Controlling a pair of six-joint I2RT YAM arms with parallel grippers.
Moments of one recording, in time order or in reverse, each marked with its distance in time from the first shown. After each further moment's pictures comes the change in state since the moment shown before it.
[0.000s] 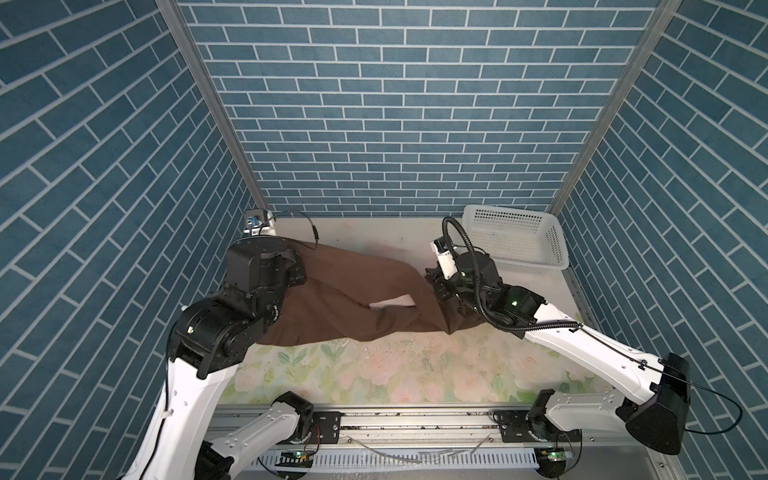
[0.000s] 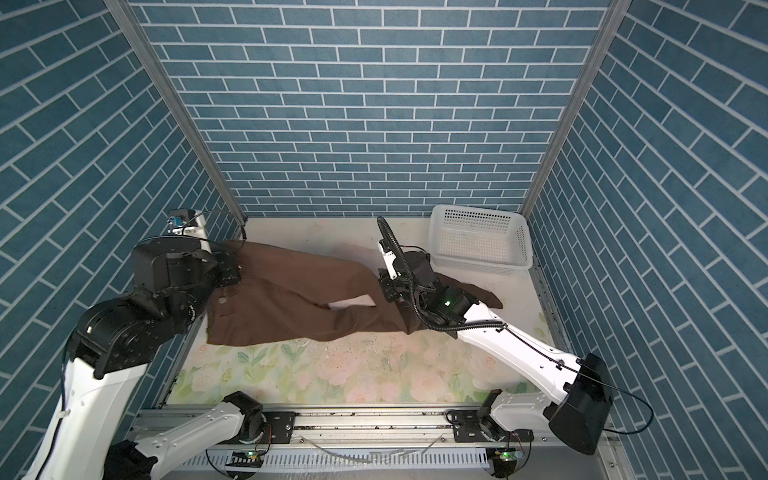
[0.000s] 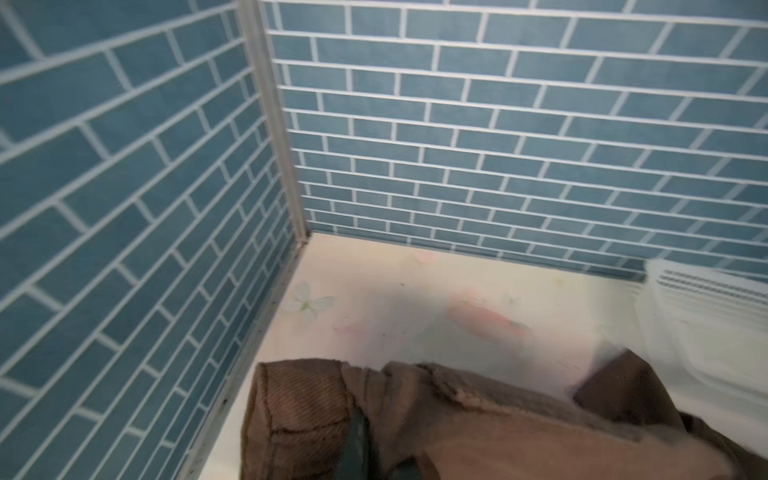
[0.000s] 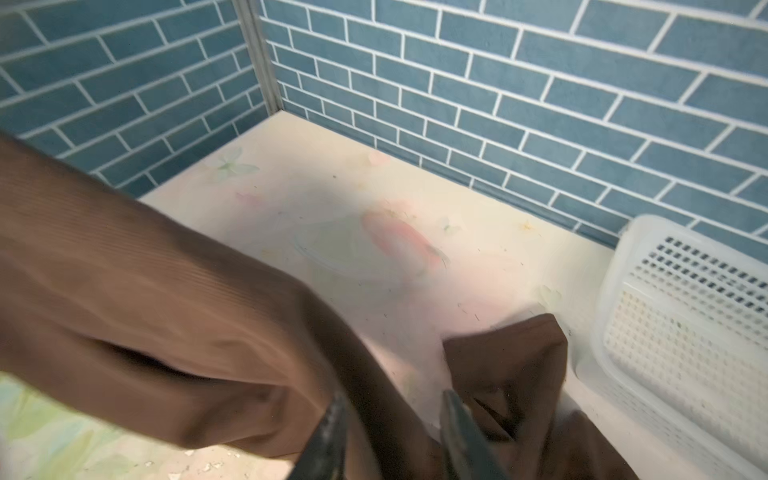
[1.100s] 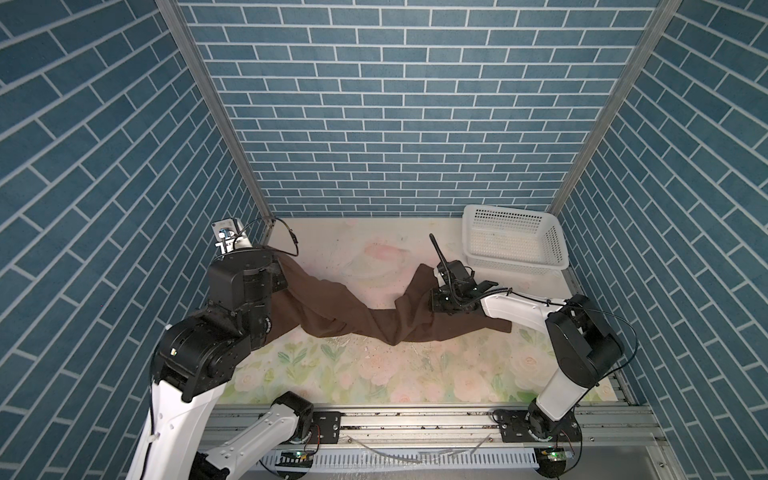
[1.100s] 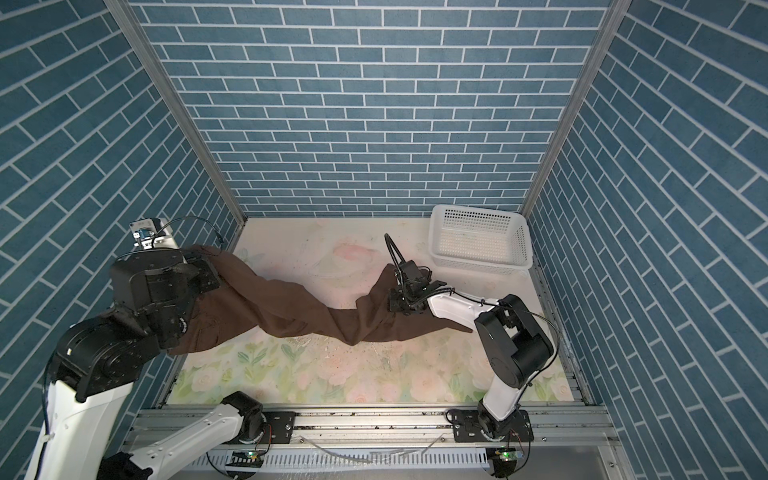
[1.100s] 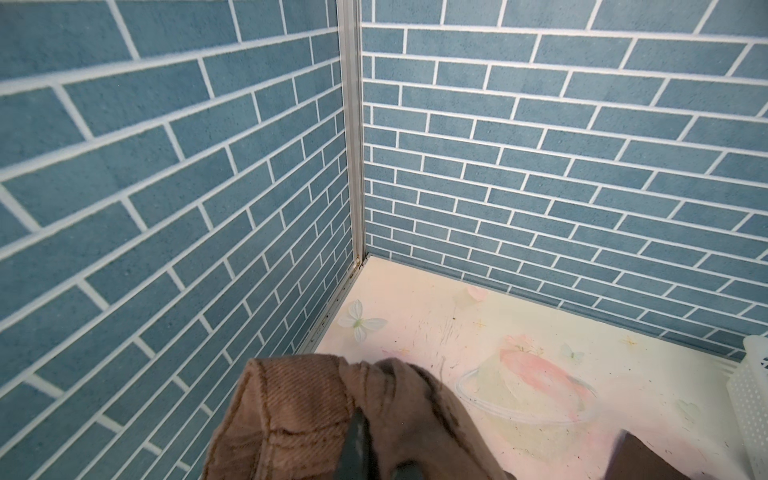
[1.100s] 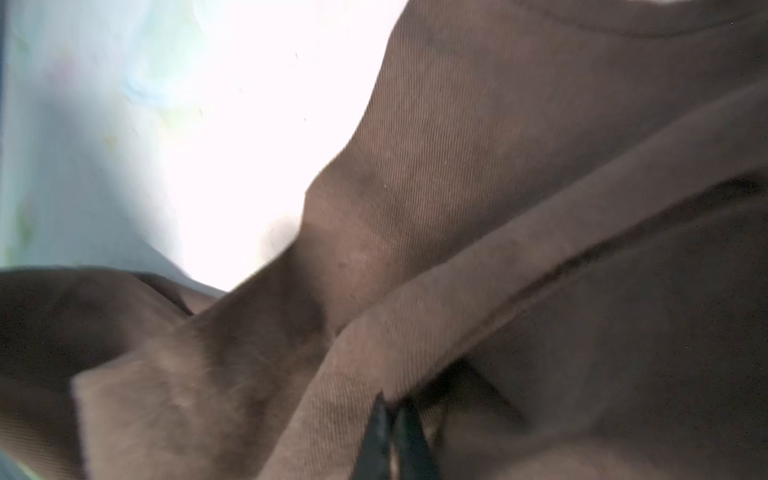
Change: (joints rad) left arm 0.004 -0.060 -0.034 0.013 -0.146 -0.010; right arm -0.221 0.407 -0.147 0.127 -0.386 0.467
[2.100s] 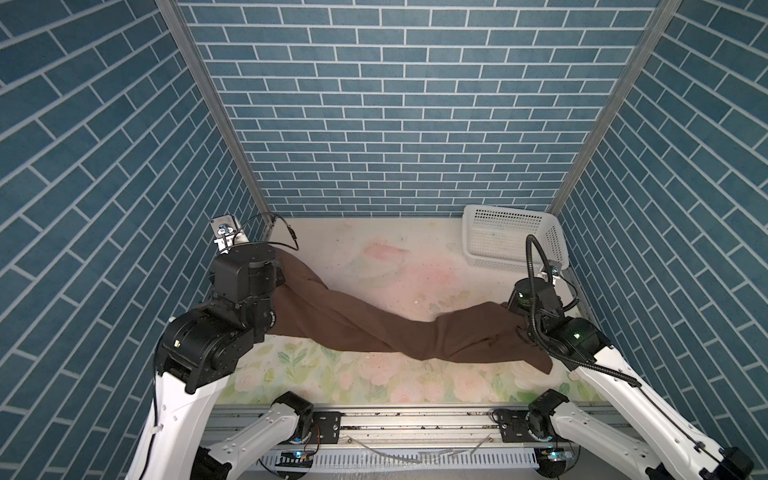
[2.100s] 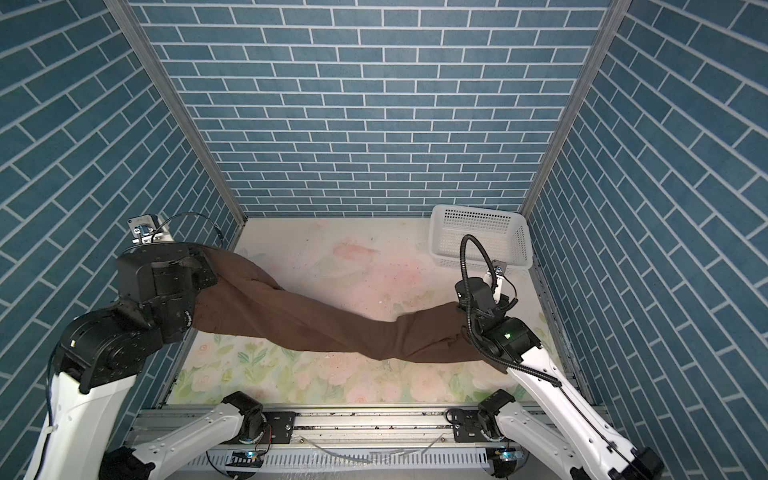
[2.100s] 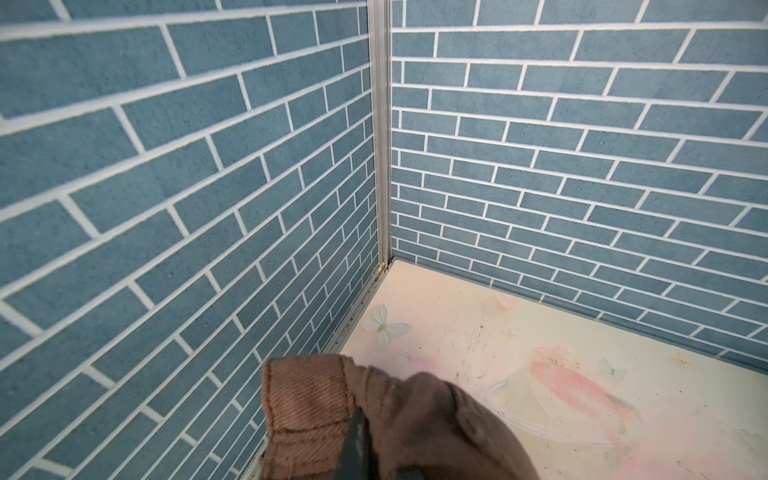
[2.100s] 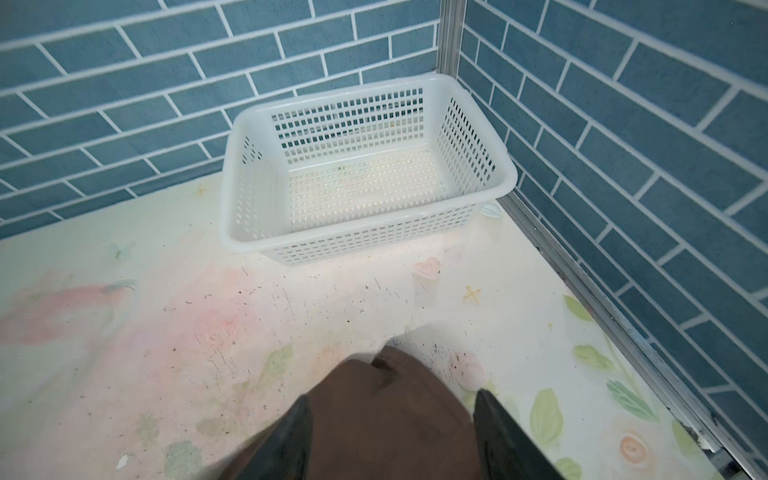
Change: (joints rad) left arm 0.000 0.048 0.035 -0.034 -0.087 -0.011; right arm -0.100 -0.793 -0.142 -0.463 0.815 -0.006
